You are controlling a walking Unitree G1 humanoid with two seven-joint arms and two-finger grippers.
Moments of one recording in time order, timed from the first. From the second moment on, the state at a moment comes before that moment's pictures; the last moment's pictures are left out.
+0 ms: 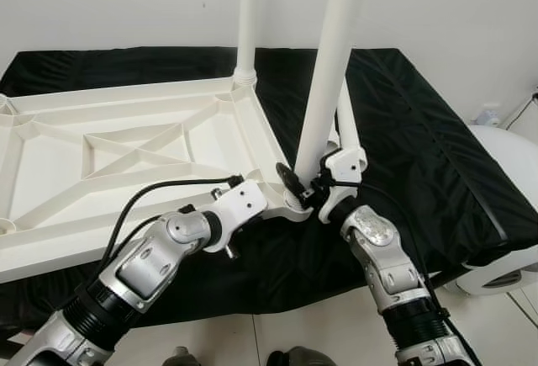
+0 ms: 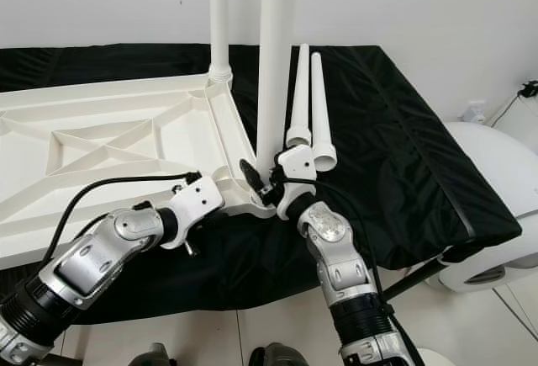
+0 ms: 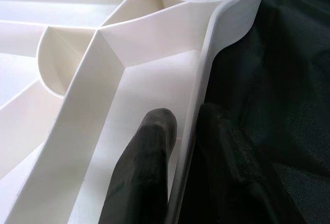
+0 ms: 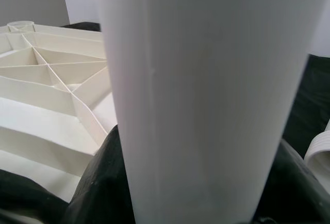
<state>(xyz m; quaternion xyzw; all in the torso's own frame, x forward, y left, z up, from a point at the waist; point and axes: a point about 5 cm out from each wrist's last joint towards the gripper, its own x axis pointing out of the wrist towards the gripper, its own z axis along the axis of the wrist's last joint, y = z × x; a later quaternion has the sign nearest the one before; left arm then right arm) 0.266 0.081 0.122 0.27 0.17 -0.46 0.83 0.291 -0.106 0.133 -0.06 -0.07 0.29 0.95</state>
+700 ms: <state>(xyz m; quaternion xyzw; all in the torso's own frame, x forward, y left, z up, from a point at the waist) 0.263 0.080 0.123 0.27 0.17 -0.48 0.82 0.282 -0.118 0.123 0.00 -0.10 0.27 0.96</state>
